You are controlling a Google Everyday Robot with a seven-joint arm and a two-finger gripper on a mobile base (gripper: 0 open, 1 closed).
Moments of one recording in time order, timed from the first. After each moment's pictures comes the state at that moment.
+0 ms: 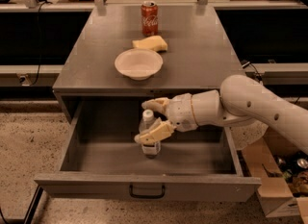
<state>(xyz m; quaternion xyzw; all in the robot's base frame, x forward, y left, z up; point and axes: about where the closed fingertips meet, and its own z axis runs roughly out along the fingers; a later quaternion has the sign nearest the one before) 0.502 0.027 0.771 -0.54 0.63 0.37 0.41</state>
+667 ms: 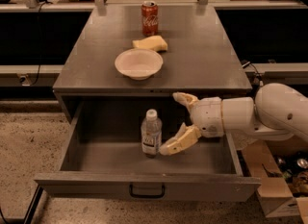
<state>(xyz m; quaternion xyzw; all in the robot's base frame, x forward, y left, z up) 0.485 -0.033 0.794 -0.50 0.66 0.34 0.45</state>
